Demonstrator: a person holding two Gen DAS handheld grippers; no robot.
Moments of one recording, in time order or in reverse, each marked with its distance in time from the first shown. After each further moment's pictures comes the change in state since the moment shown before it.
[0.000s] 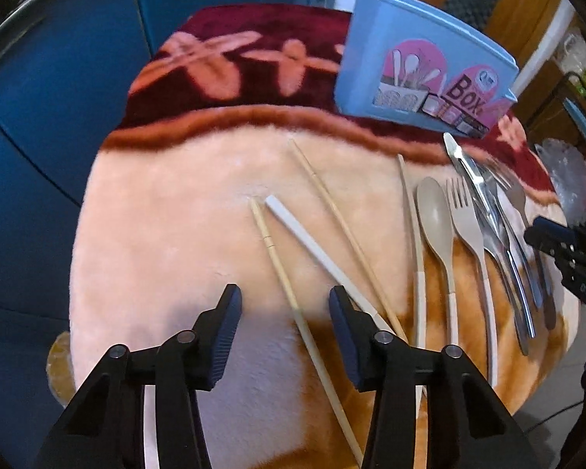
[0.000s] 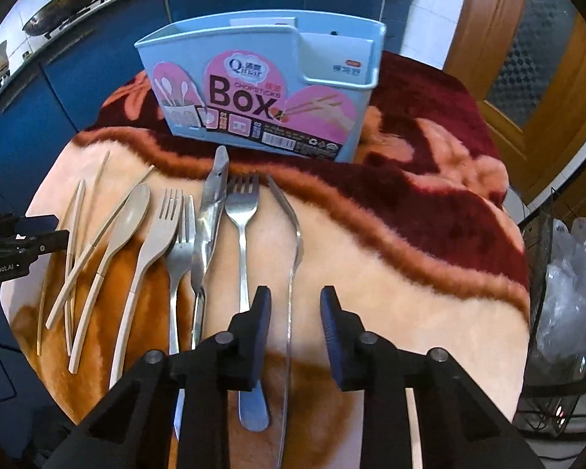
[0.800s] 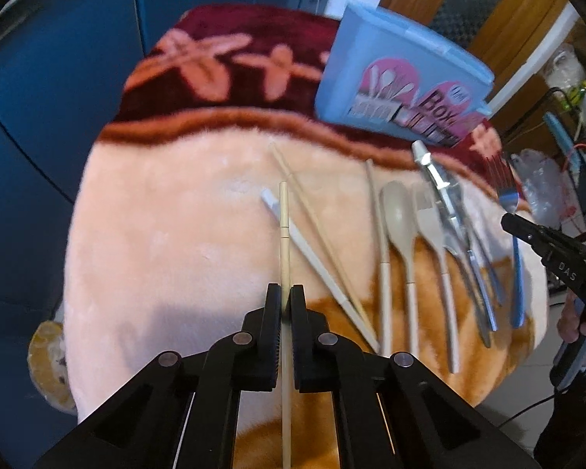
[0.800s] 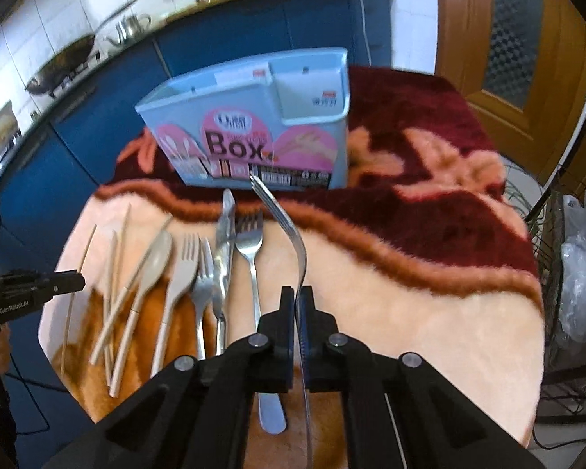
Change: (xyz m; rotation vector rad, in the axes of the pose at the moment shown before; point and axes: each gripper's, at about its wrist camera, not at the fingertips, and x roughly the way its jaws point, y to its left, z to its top) left arm -0.031 0.010 -0.009 -0.031 -0.036 -0.101; right arm -0.029 -0.024 -0.005 0.152 -0.146 0.112
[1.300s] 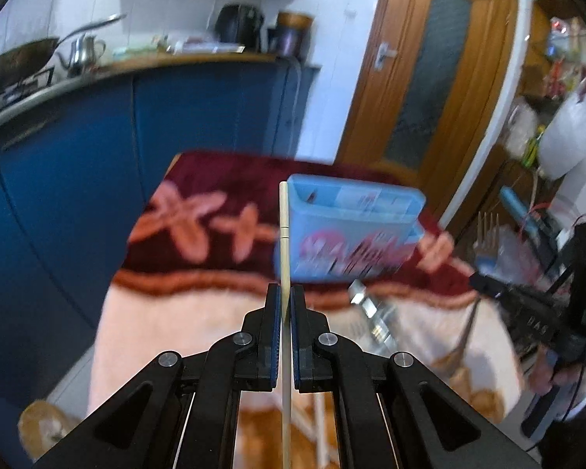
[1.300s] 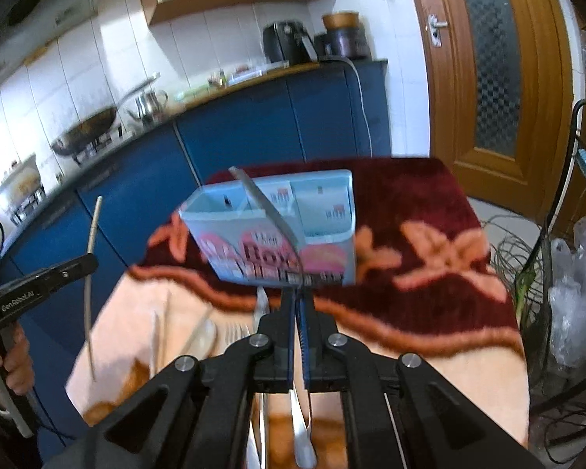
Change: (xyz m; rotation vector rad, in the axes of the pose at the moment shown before) left arm -0.075 -0.041 0.030 0.056 -0.468 -0.052; right arm -0.053 0.012 0.025 0.032 -0.309 0.040
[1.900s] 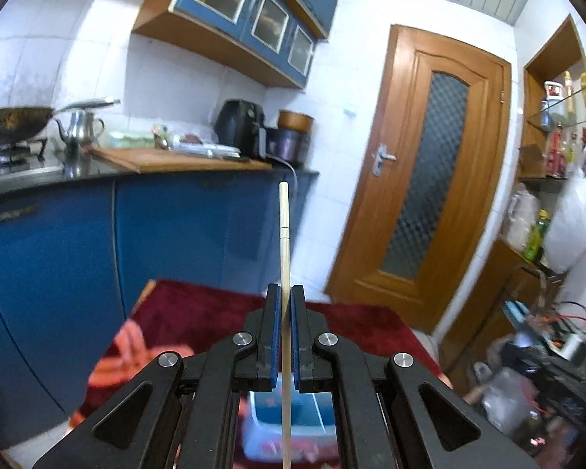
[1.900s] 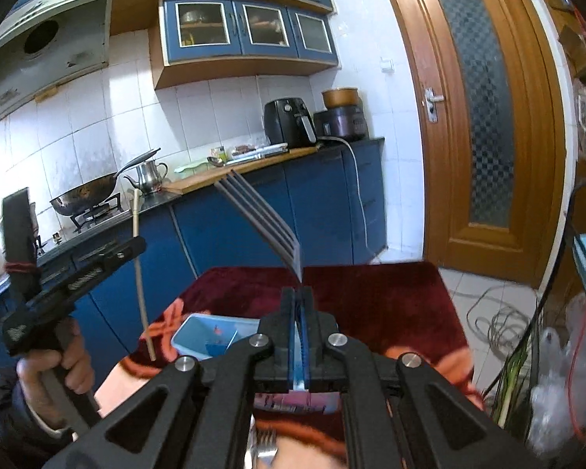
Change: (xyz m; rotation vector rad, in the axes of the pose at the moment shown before) left arm 0.048 -0.024 0.101 -0.039 -0.404 0.025; right arm -0.006 -0.006 0.081 -0.056 -0.272 -0.027
